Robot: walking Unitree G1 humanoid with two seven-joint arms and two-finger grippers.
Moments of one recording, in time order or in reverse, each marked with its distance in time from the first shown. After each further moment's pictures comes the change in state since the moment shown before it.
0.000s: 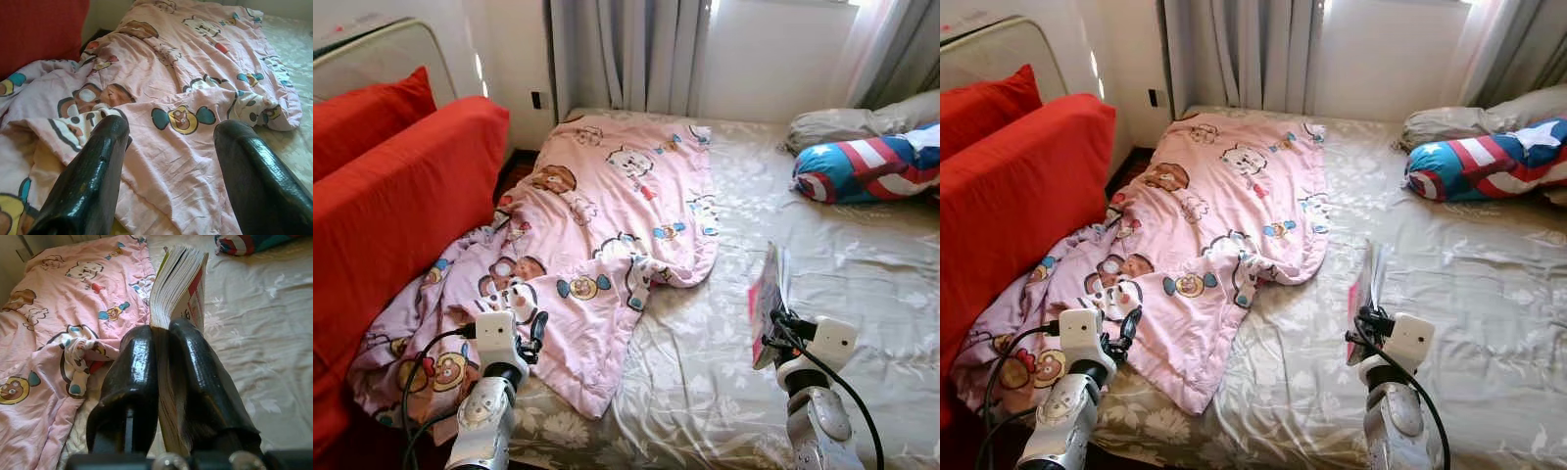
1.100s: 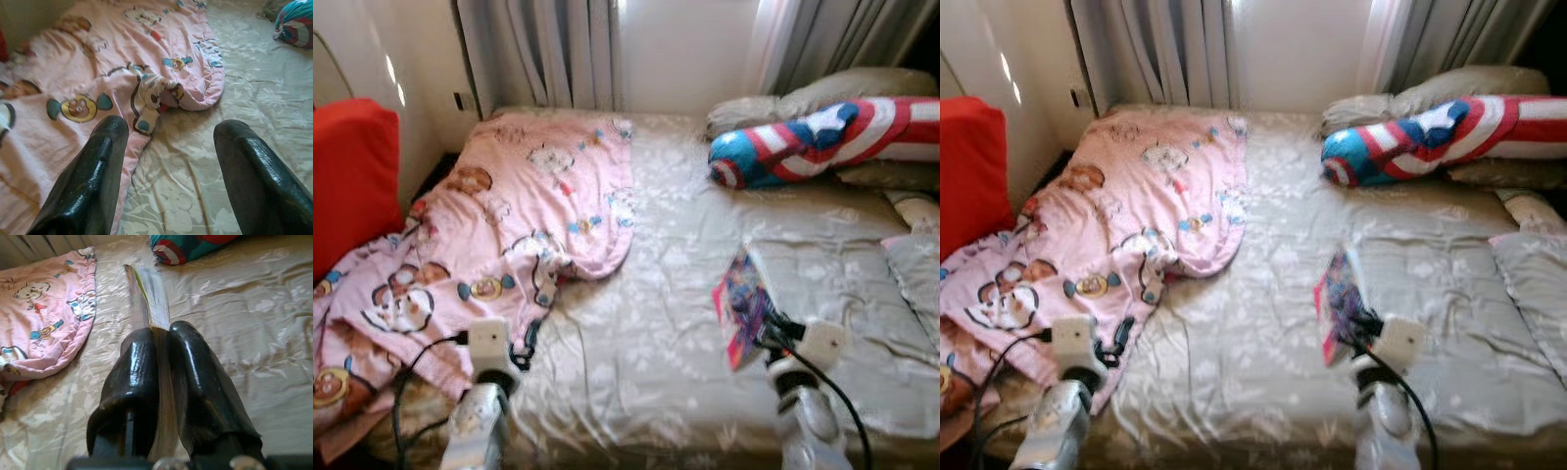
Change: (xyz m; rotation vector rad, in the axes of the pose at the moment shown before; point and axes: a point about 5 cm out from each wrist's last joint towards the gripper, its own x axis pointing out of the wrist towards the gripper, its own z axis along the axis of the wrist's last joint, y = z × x) left arm -0.004 0.011 -0.002 0.024 0.010 0.021; right arm 0.000 0.012 -0.005 0.008 0.004 0.024
